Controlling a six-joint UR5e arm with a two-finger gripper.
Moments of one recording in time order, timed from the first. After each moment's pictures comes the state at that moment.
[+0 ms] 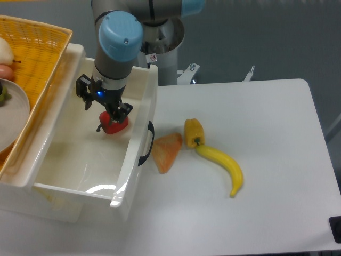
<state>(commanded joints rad) 2.23 -1.68 -1.59 -1.50 1.23 0.71</state>
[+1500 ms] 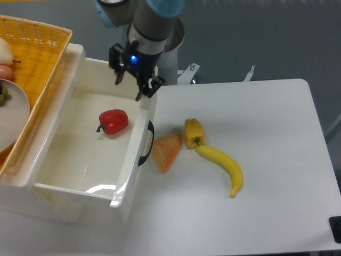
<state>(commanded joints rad) 2.49 -1.54 -1.55 -1.70 1.23 1.21</state>
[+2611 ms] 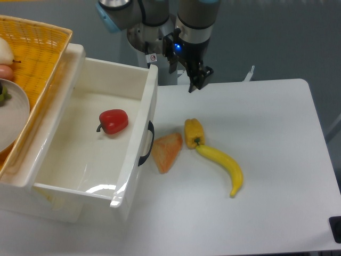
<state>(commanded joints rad) 2.56 -1.58 -1.55 -1.64 1.48 1.36</state>
